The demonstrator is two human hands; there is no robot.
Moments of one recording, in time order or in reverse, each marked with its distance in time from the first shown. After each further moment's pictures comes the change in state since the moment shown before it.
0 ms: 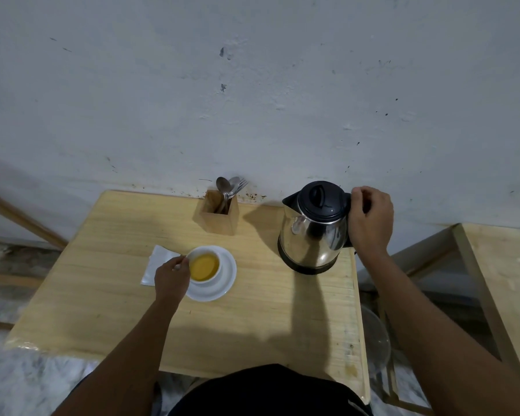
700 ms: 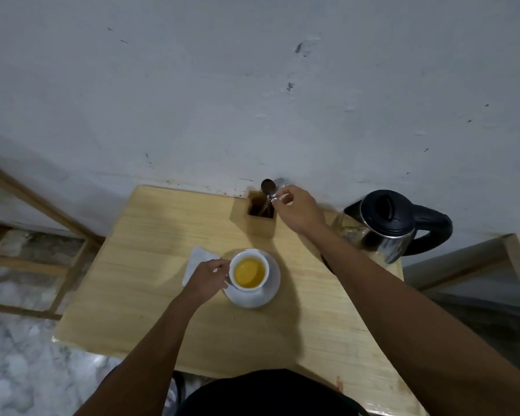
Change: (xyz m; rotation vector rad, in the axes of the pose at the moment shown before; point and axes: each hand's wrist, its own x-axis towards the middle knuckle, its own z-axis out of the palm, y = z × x) left_hand 0.032 0.005 -0.043 0.060 -0.486 0.049; right_hand -0.046 -0.114 0.175 -0.072 -0.676 -0.029
